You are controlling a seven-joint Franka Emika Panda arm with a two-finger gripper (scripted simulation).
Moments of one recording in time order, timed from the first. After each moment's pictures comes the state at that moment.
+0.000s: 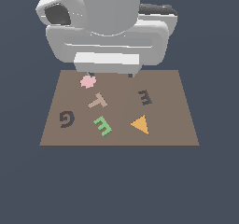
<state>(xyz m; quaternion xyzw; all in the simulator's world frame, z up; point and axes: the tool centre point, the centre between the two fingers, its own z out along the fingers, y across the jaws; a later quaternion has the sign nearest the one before) 0.010 -0.019 0.187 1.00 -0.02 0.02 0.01</state>
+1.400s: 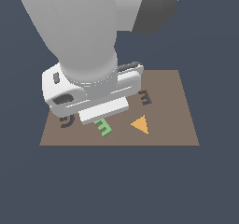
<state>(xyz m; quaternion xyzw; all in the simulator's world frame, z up) 0.057 -0.047 0.103 0.98 0.18 0.01 0.00</state>
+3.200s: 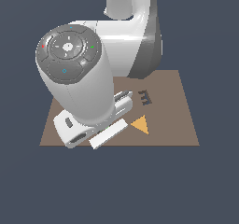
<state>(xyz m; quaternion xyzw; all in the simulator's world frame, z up) 0.093 -0.053 0.030 0.95 0.30 0.00 0.00</state>
